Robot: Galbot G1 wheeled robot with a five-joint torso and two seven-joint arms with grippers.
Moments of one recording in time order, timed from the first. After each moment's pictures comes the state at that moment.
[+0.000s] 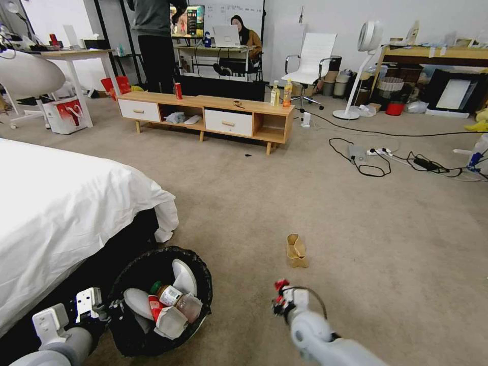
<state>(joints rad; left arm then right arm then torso) 1.57 -1.21 -0.85 -2.21 -0.96 0.74 -0.35 -0.83 1.04 -0.28 1.53 1.05 -0.34 0.57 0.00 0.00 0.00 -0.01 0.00</state>
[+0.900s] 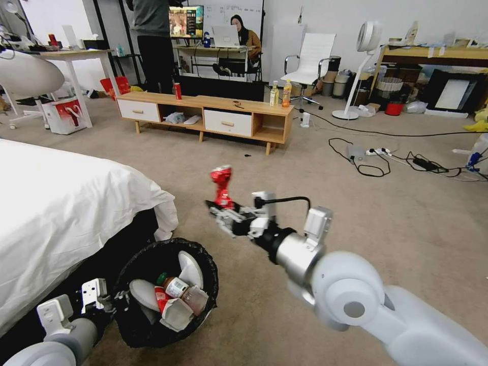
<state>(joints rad) 1.54 -1.18 -0.82 -2.23 -1.00 0.74 -0.38 -0.38 0.93 -0.41 2.27 1.47 -0.29 0.53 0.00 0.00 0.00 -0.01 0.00</state>
